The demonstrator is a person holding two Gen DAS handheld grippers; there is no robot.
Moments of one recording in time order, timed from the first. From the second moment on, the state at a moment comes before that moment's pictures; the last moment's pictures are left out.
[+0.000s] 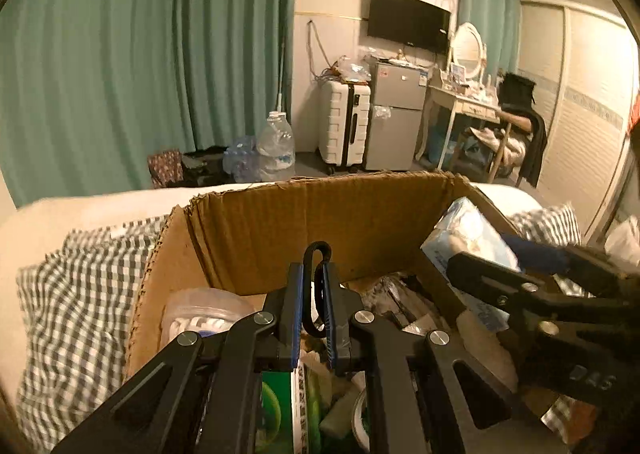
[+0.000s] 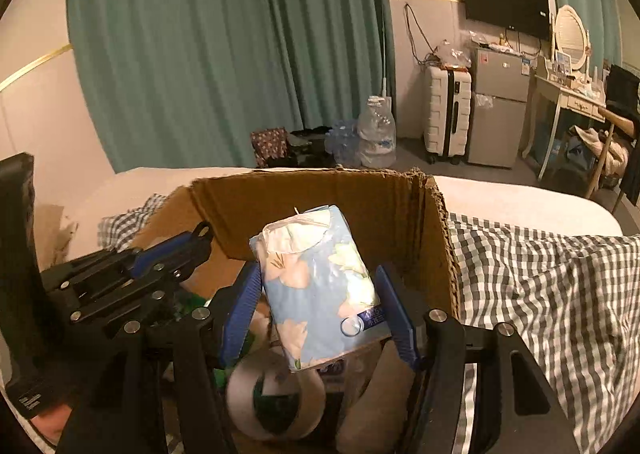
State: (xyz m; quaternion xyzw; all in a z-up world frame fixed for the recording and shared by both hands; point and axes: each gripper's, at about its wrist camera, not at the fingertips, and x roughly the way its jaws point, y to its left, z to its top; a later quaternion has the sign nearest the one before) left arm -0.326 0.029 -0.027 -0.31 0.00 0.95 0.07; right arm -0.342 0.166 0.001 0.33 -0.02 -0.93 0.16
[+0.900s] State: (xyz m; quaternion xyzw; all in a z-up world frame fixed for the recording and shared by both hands) left arm -0.308 0.031 -0.019 -0.29 0.01 0.96 0.01; right arm -0.322 0.196 0.013 0.30 -0.08 -0.94 0.14
